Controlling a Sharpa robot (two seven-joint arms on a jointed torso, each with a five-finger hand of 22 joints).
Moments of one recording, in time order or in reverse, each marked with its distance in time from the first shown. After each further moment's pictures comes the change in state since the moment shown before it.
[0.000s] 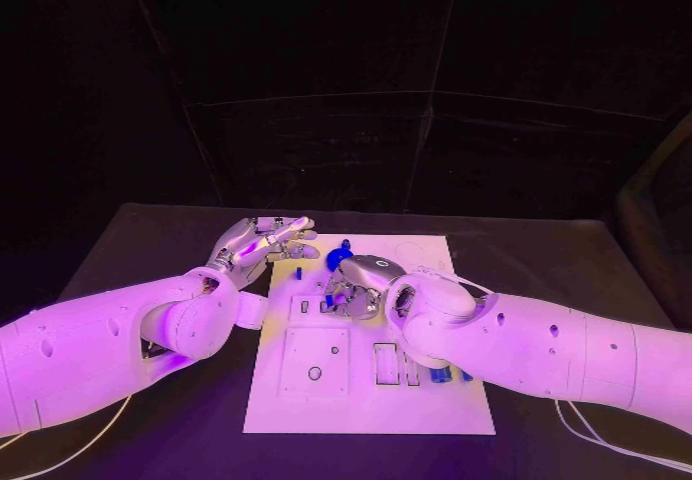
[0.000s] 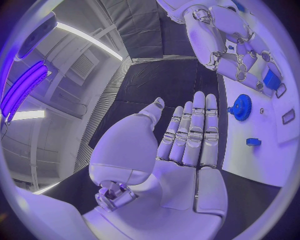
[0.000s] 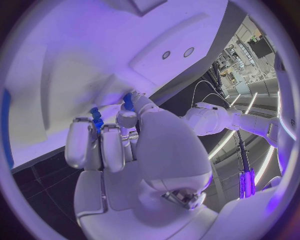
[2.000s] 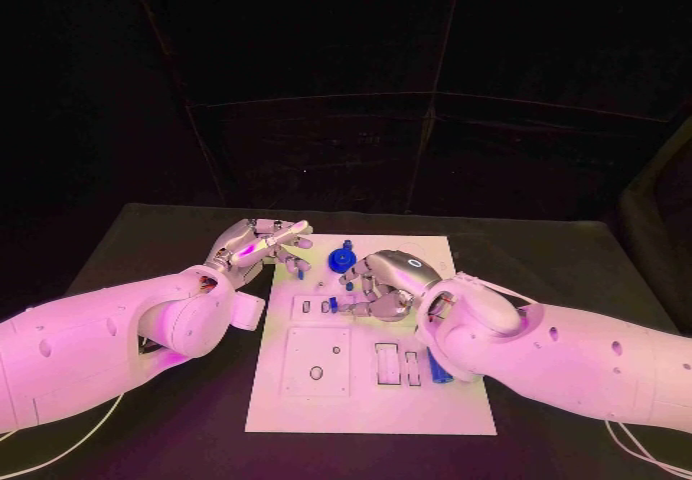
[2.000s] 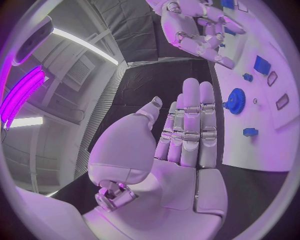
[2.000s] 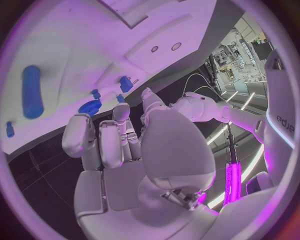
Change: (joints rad) left arm 0.005 -0.019 0.000 -0.013 -0.083 0.003 -0.062; left_hand -0.040 -0.025 -0.023 0.000 0.008 0.121 -0.081 0.013 0.012 0.246 -0.098 0.064 0.051 0.325 -0.111 0.411 0.365 0.000 0.273 -0.109 0.194 0.091; right arm -0.001 -0.182 0.006 0.172 0.009 -0.150 0.084; right_hand -0.101 -0.092 -0.134 0.101 0.042 -0.151 0.035 -0.069 -0.010 -0.110 0.048 -0.109 -0.112 0.004 0.032 -0.069 -0.059 0.000 -0.066 0.037 -0.059 -0.099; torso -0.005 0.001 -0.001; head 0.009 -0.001
